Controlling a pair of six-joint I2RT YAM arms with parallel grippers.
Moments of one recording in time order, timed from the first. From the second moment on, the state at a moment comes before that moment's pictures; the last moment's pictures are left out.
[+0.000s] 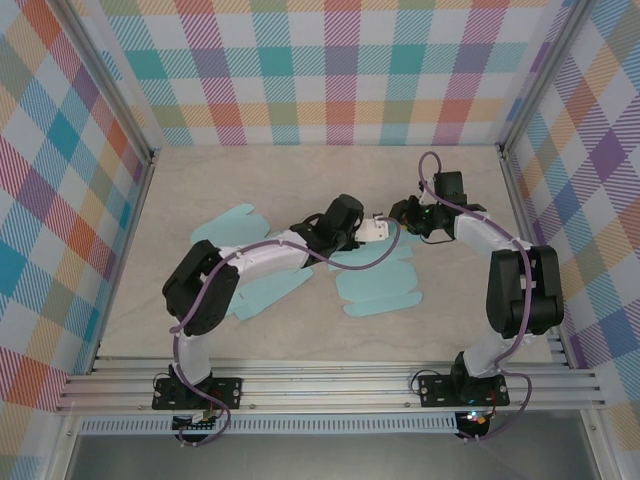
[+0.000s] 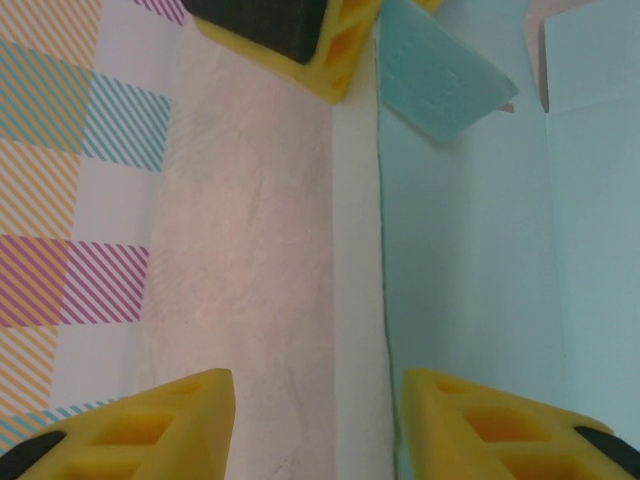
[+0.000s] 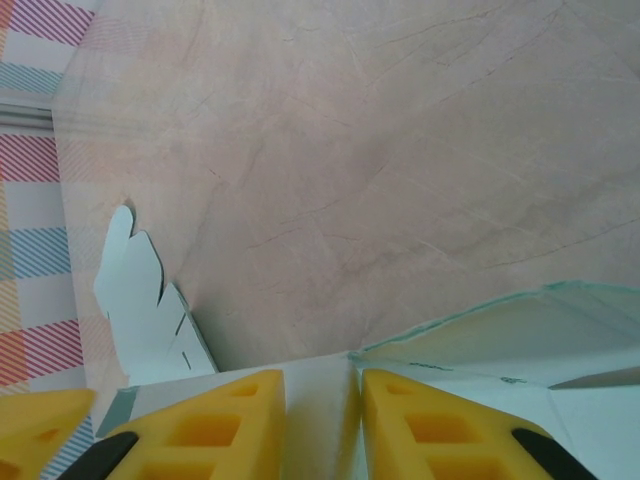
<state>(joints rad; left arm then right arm) -0.83 1.94 1.38 -0.08 -0.22 0.89 0.13 1.67 1.08 -0.28 -0.55 0.64</state>
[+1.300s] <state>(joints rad) -0.81 1.93 1.17 0.33 -0.30 1.03 -0.02 1.52 0.72 -0.20 -0.53 0.63</state>
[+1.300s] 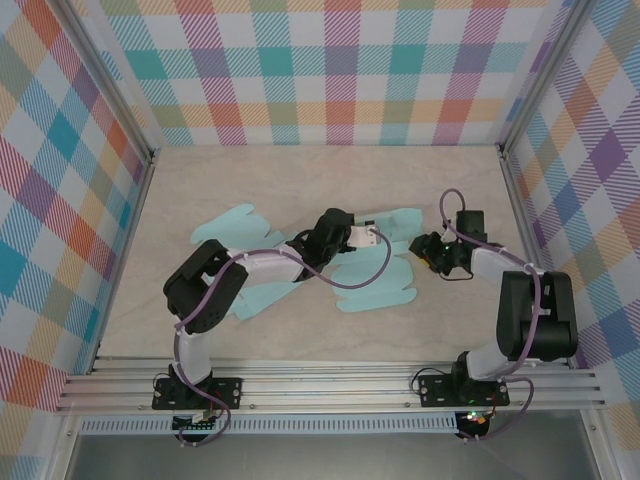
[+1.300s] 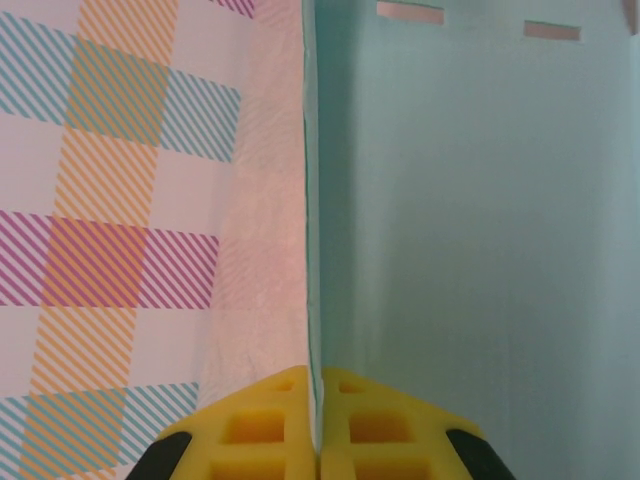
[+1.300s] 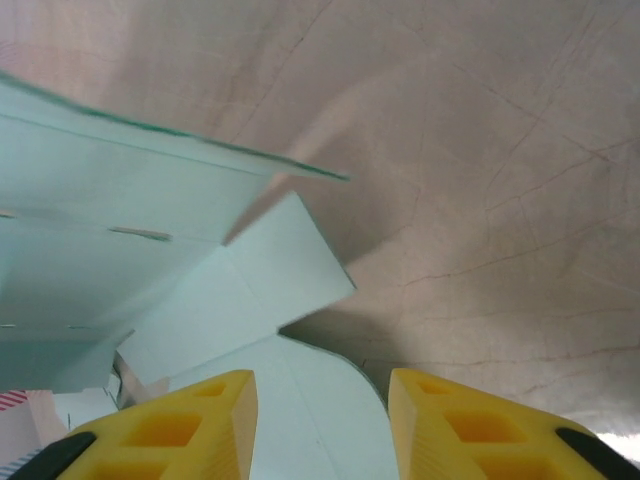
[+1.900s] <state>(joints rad) -0.81 1.92 1.16 0.34 -0.30 1.01 -0.02 1.66 0.73 -0.01 -0.63 0.67</state>
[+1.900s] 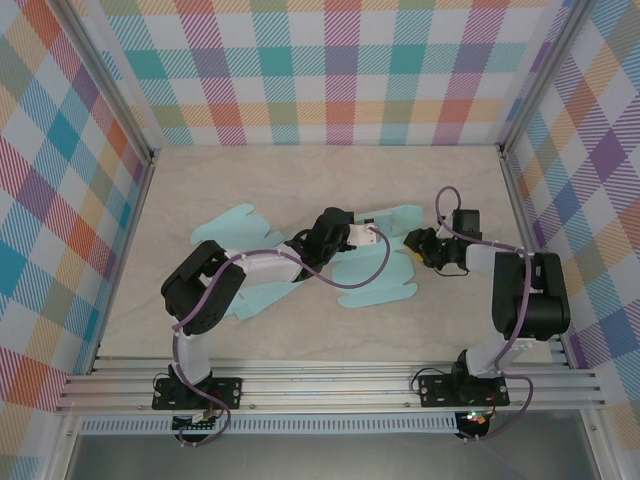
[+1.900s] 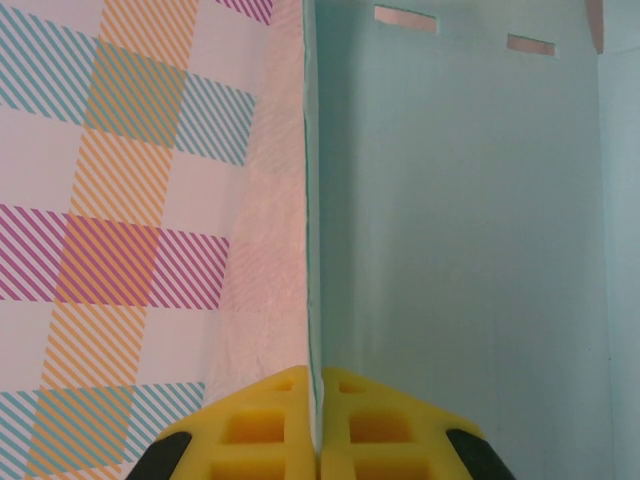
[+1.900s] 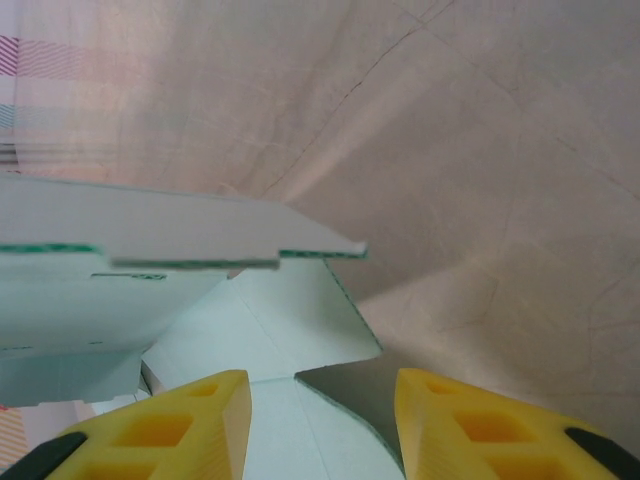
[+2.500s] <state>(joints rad) -0.81 1.92 1.16 0.34 -0.30 0.99 0.00 1.68 0.73 0.10 -0.66 0.69</state>
